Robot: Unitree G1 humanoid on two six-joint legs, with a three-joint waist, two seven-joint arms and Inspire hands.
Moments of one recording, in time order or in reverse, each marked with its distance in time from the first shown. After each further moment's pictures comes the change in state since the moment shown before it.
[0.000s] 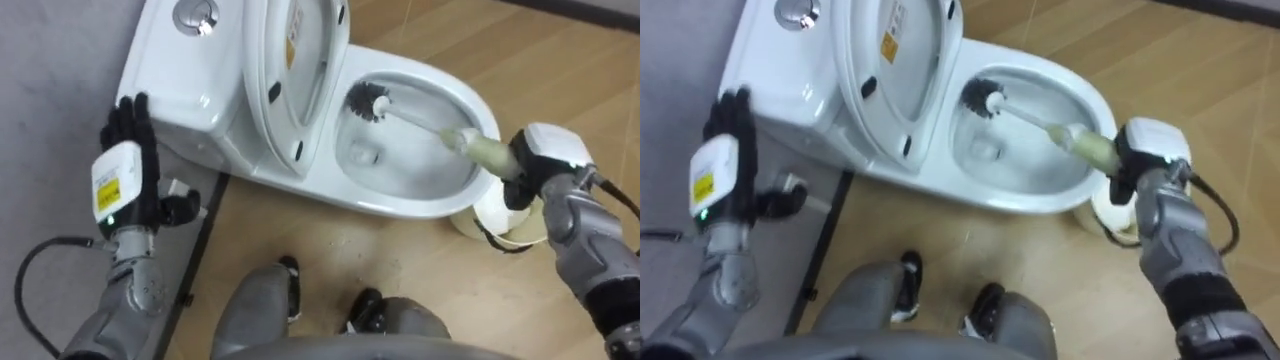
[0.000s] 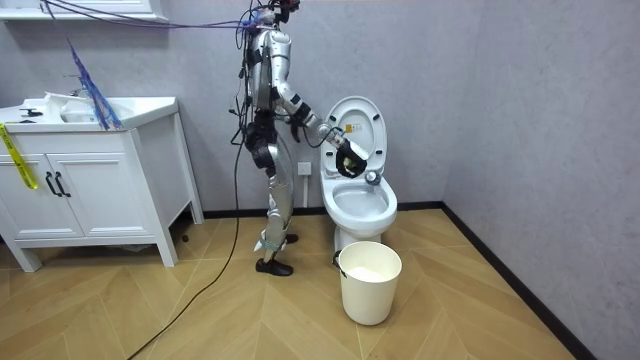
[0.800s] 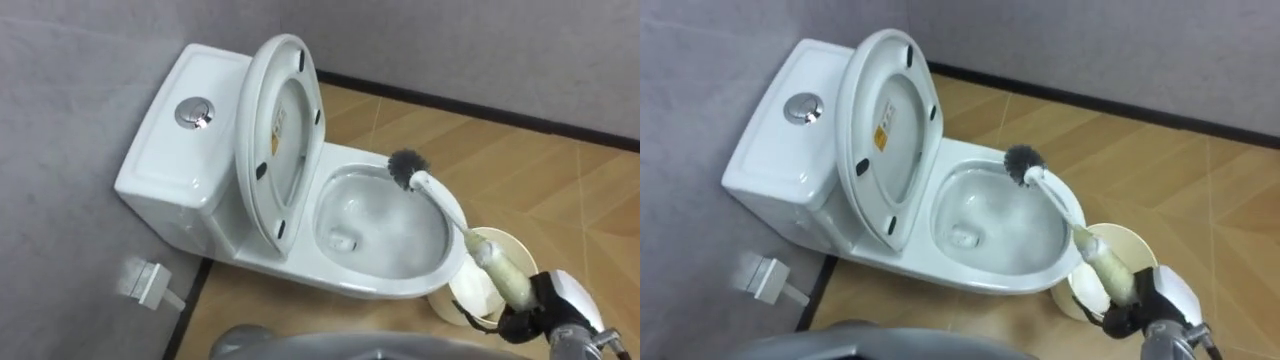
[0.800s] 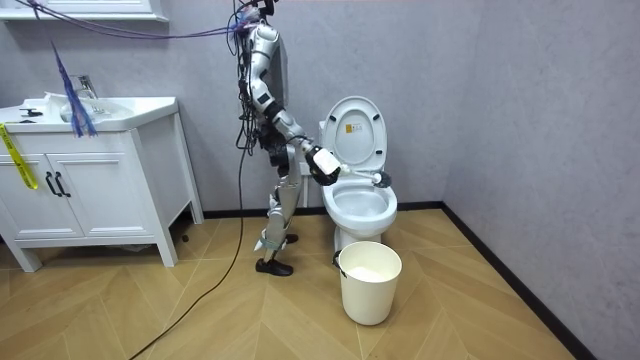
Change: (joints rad) left arm 0.234 -0.239 0.391 0.234 -0.581 0.091 -0.102; right arm 0.406 0.194 -0.197 0.009 0.199 -0.046 -0.053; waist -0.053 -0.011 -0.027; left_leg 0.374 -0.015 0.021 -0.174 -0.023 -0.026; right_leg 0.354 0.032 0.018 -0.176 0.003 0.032
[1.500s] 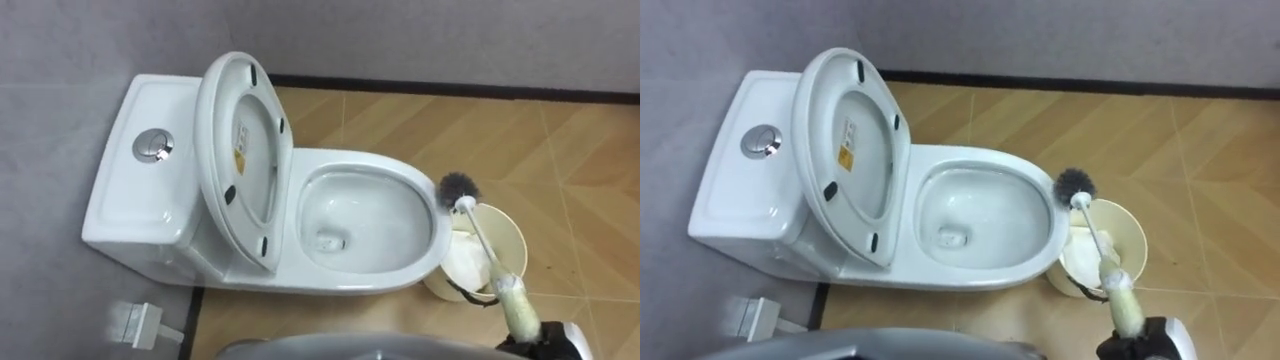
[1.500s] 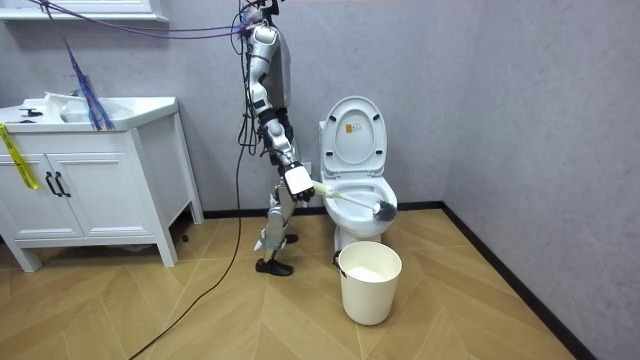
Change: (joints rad) left arm -0.185 0.003 0.019 0.166 0.000 0.049 -0.132; right arm -0.098 0.072 -0.079 0.310 0.281 -0.011 -0.129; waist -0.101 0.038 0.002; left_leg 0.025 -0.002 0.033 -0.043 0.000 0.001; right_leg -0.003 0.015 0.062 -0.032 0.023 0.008
